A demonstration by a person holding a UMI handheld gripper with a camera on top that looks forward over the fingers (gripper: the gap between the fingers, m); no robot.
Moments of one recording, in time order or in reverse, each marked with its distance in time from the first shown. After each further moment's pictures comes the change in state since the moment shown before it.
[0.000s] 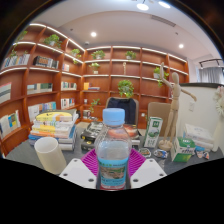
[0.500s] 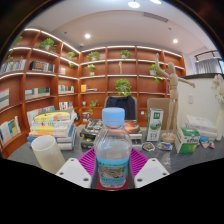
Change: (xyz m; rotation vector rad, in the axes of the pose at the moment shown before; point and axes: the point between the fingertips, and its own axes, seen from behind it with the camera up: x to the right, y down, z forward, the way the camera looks) arm -0.006 0.022 0.012 0.013 0.007 0.074
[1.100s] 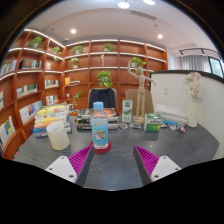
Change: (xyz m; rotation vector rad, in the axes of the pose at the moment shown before) arm 0.027 0.018 -0.171 -0.119 0.197 0.044
